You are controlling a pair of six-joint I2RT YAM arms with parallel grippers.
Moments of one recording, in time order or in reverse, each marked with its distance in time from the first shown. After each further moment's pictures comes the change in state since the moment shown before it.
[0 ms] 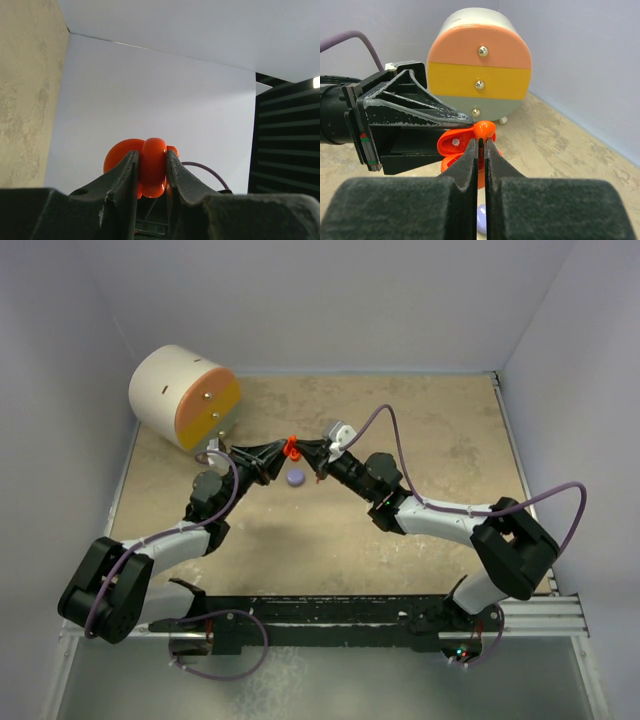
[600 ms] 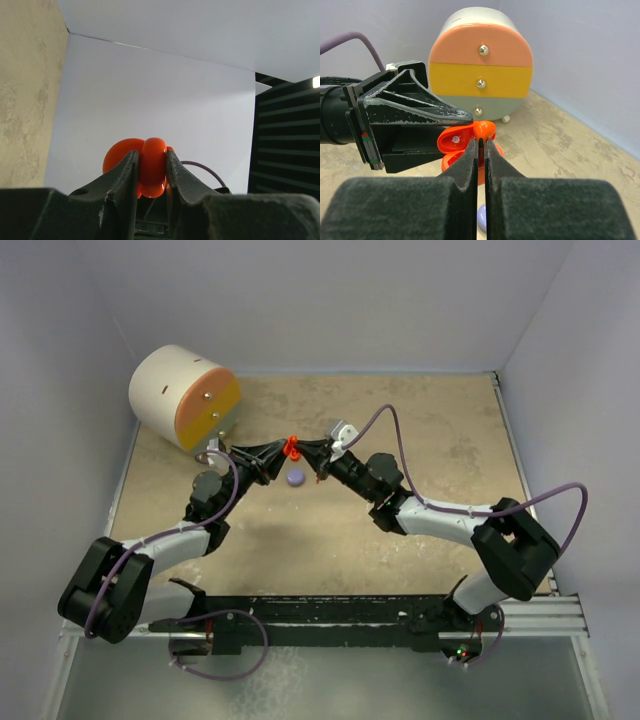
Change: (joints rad) left arm 0.000 0.000 0.000 0.005 -0.001 0.000; right arm -0.005 -0.005 -0.009 0.002 -0.006 0.027
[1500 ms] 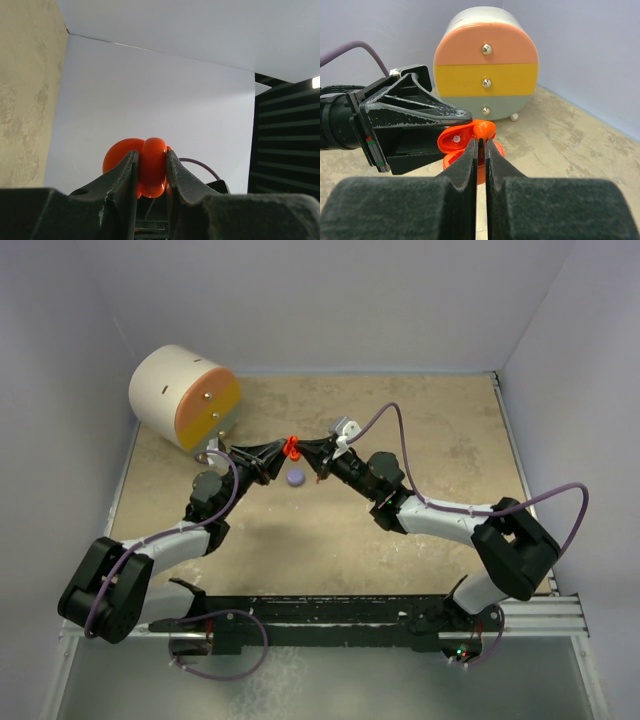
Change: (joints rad) left arm 0.000 0.000 0.000 0.000 -0.004 0.000; right arm -0.015 0.000 0.000 -0.002 -0.011 0.087
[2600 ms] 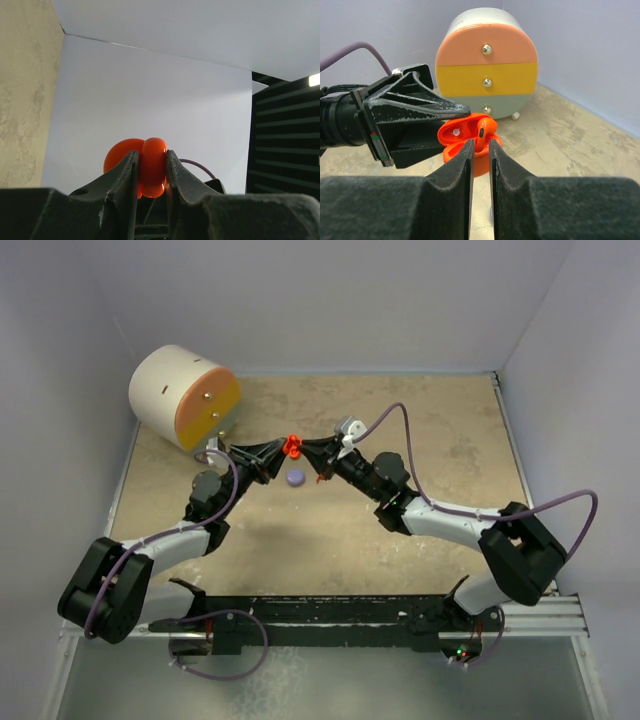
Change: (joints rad) left arm 0.000 -0.001 0.002 0.006 -0.001 -0.001; right arm -0.012 -0.026 -0.012 -0.009 -0.014 0.025
